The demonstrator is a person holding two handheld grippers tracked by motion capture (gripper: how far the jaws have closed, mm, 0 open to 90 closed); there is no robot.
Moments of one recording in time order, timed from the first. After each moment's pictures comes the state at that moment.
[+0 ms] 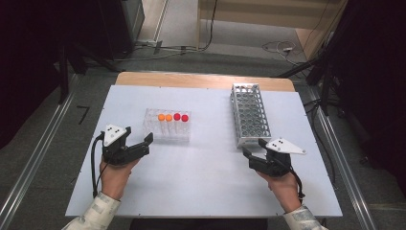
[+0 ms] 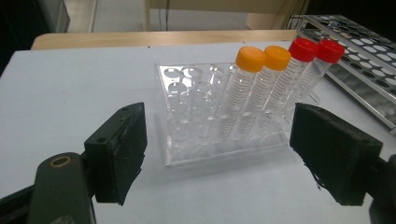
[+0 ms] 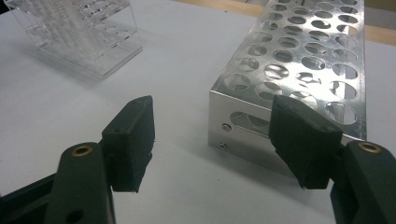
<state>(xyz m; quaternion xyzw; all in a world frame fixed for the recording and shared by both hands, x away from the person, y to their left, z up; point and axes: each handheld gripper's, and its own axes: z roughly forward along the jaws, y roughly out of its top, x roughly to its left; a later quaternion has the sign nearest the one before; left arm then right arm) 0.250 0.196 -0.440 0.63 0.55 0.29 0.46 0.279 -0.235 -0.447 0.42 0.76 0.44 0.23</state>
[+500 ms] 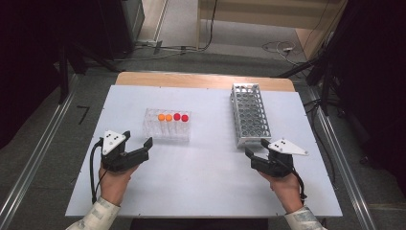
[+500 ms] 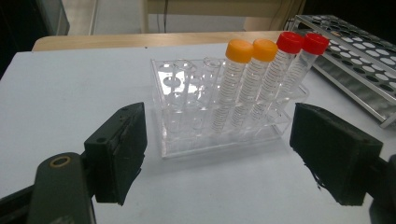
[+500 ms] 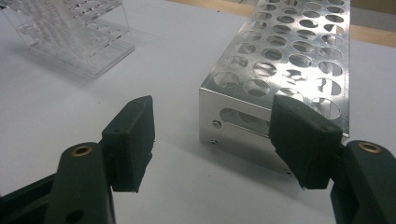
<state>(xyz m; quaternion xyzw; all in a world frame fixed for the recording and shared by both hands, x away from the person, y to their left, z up) 0.236 0.194 -0.443 0.63 0.54 0.29 0.47 0.277 -0.239 -0.446 0.43 0.76 0.43 0.24</state>
